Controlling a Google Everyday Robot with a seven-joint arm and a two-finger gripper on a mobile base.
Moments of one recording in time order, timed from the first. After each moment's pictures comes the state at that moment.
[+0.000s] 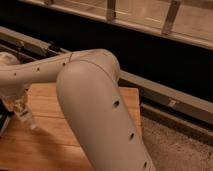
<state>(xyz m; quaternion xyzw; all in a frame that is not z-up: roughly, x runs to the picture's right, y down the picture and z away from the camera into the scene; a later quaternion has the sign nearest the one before) -0.410 0.057 0.705 -0.30 -0.03 0.39 0.87</state>
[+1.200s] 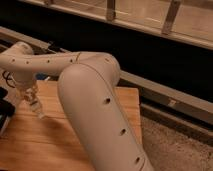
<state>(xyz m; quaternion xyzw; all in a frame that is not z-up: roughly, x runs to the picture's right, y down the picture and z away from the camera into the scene) -0.386 0.011 0.747 -0.31 0.00 0.42 0.85</state>
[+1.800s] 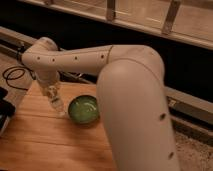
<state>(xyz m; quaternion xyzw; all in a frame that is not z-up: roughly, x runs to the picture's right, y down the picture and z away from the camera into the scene) -0.254 0.006 0.718 -0.26 0.03 0.49 0.83</state>
